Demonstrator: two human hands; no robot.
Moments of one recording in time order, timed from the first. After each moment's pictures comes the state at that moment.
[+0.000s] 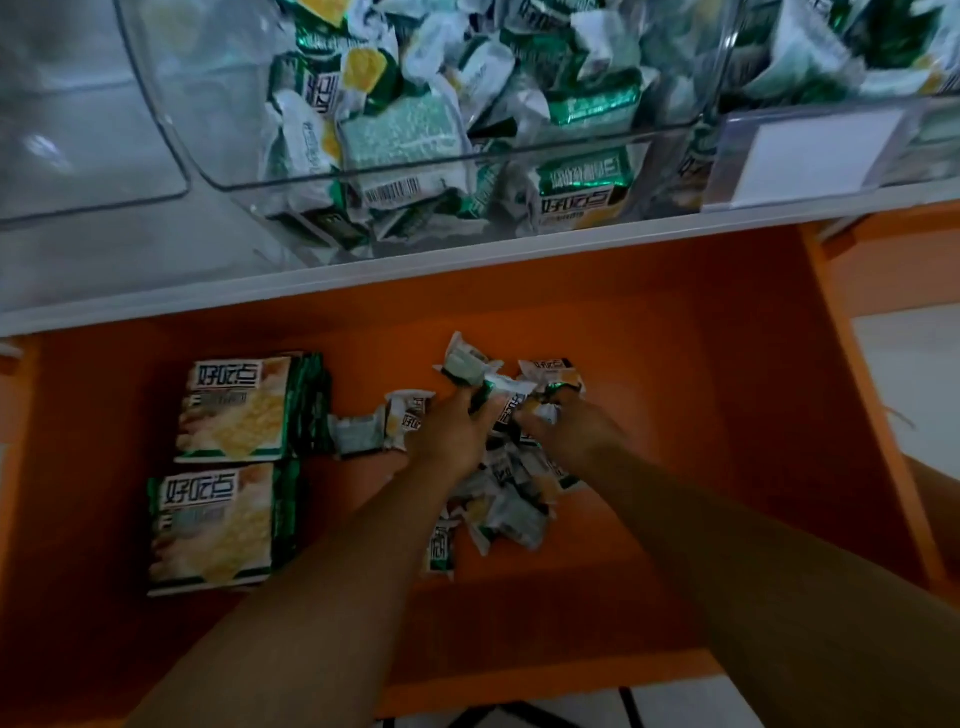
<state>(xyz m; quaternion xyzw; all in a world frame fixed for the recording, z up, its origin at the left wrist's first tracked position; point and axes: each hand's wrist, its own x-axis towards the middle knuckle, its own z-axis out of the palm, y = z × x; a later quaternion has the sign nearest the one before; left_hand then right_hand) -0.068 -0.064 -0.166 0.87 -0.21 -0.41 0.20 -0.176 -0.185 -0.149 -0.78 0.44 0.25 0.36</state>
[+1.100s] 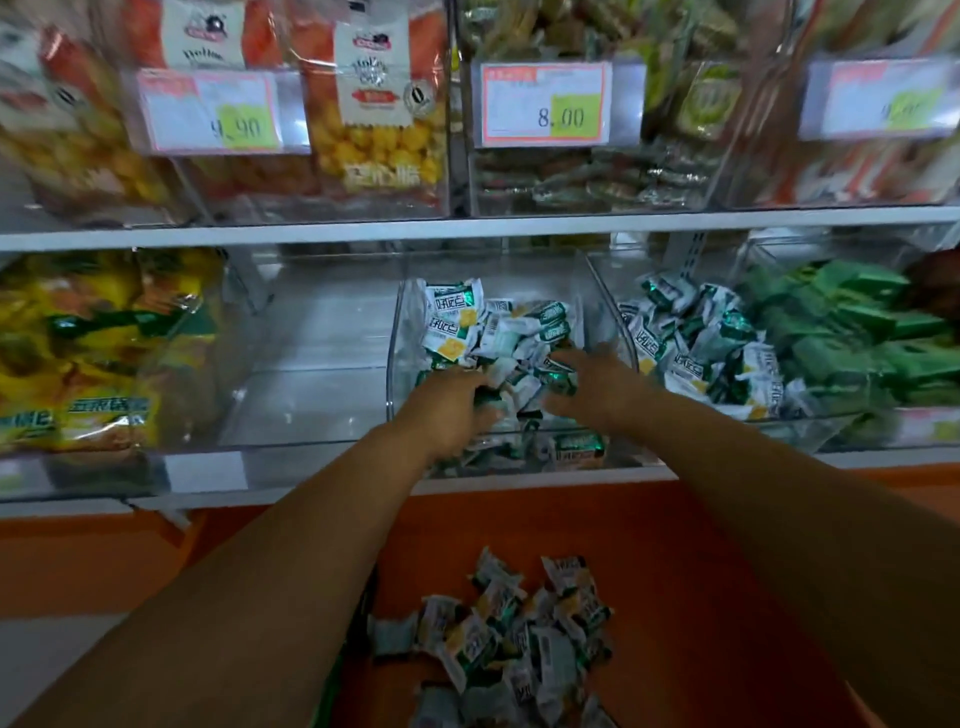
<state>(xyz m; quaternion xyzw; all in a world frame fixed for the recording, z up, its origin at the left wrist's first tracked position) 0.047 -0.097 0.110 0.86 -0.46 -0.14 0.15 -0.079 -0.248 0.150 -0.94 0.26 0.09 0.19</state>
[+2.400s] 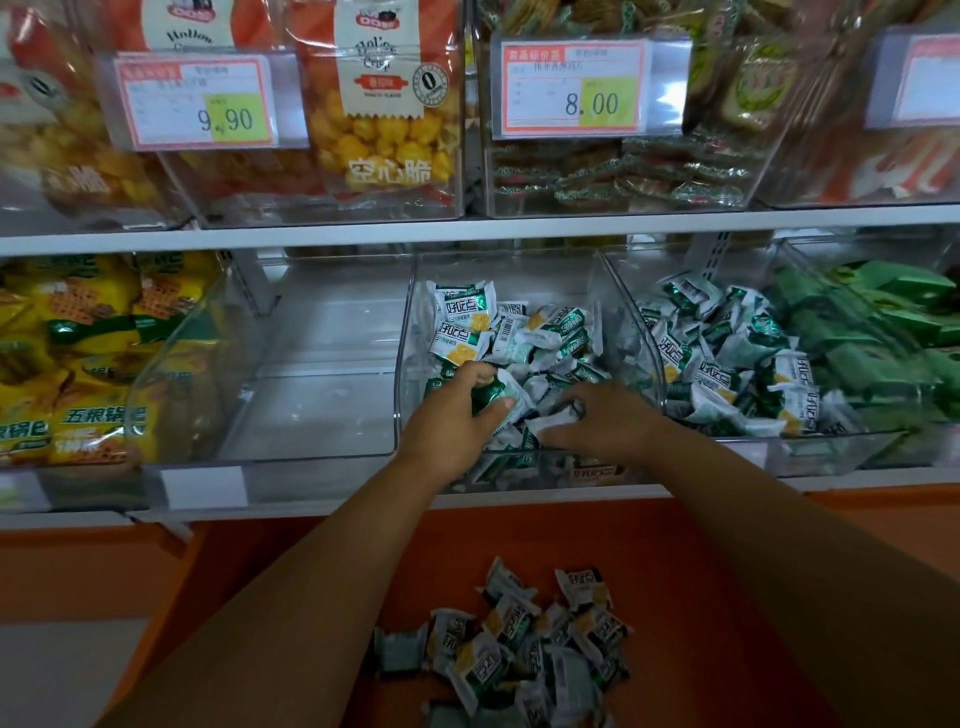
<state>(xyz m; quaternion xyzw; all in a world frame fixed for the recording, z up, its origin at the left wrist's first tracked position) 0.038 -0.091 0.100 0.86 -0.35 -0.13 0.36 -0.068 -0.249 0.119 -0.91 0.28 0.08 0.30</state>
